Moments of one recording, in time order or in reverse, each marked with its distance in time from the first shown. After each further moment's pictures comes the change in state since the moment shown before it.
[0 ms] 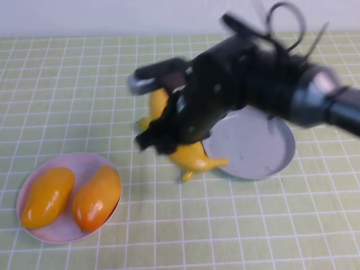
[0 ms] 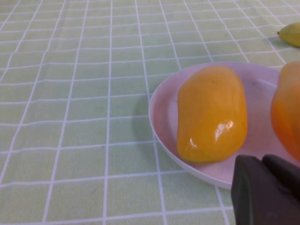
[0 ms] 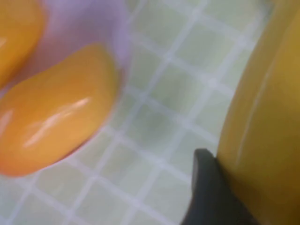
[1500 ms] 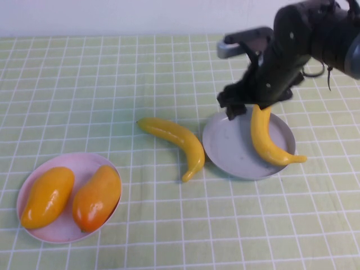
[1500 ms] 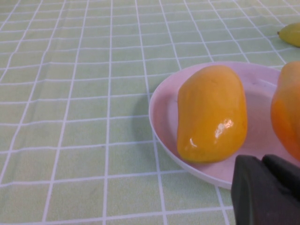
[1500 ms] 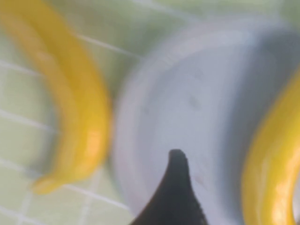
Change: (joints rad) right arm -0.330 0.055 -0.053 -0.021 0.110 -0.132; left arm 0.000 0.000 0.000 0.000 0.000 0.000
